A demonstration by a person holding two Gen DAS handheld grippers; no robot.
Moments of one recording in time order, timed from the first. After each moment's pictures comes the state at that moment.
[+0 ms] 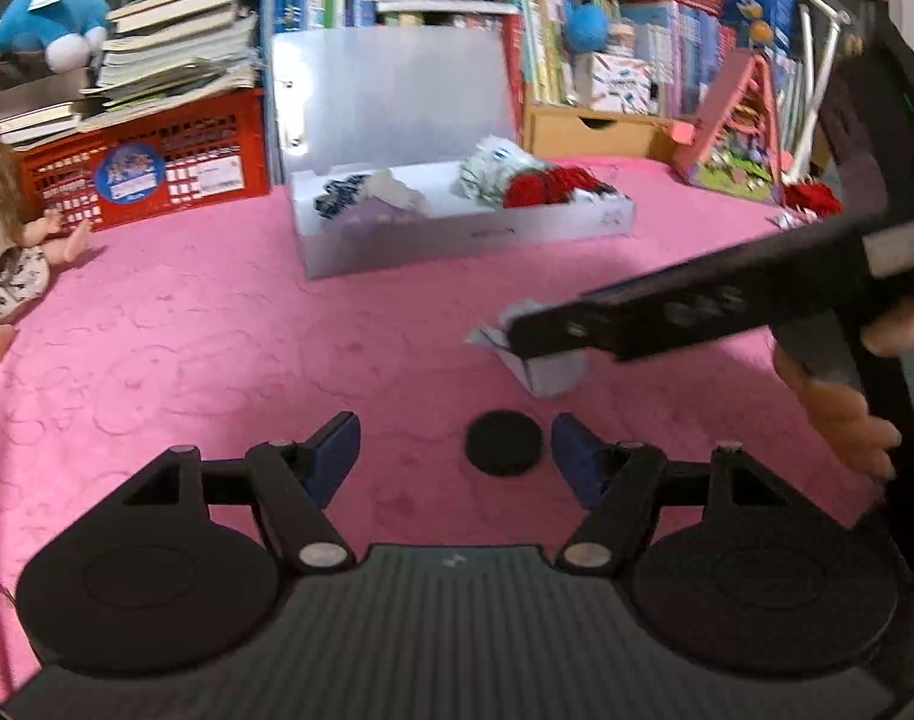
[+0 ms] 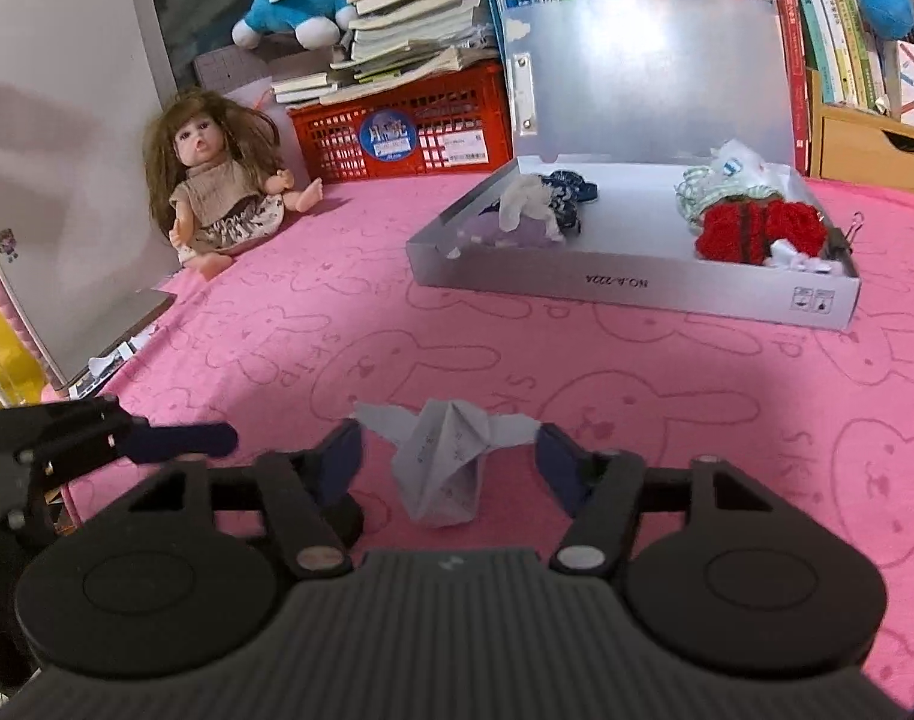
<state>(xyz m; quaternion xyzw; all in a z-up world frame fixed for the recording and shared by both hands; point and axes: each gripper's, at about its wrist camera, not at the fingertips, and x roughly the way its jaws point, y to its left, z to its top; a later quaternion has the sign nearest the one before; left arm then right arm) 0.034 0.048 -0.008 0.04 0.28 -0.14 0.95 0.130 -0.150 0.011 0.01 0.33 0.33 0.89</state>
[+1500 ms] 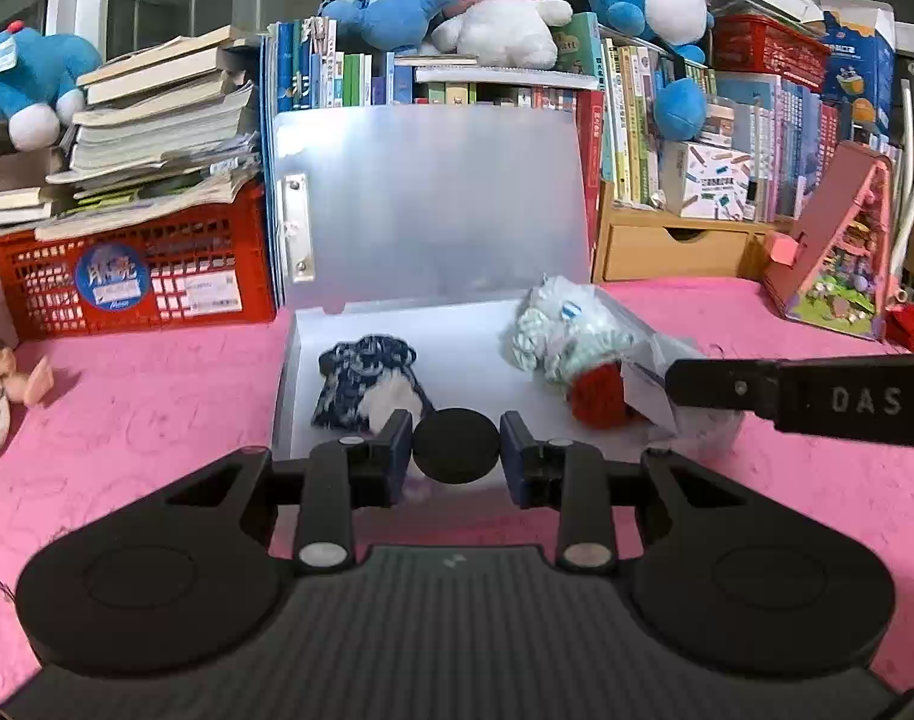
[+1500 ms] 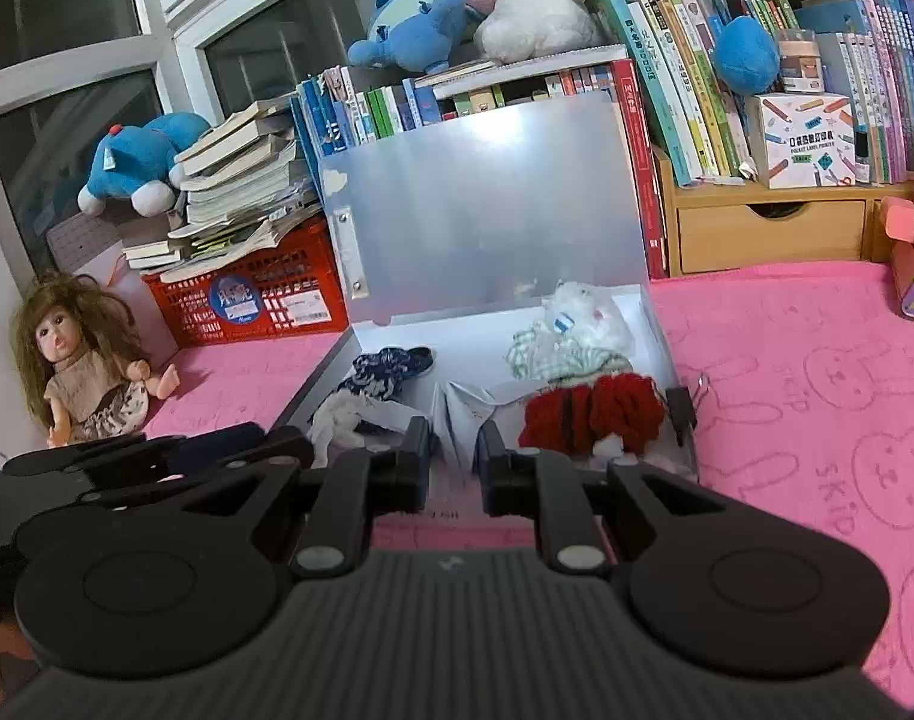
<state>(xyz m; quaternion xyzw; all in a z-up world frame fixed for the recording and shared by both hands) 0.219 0.000 0.059 0.02 0.24 -0.07 0.97 0.225 -0.197 0.072 0.08 0.28 0.21 0.94</state>
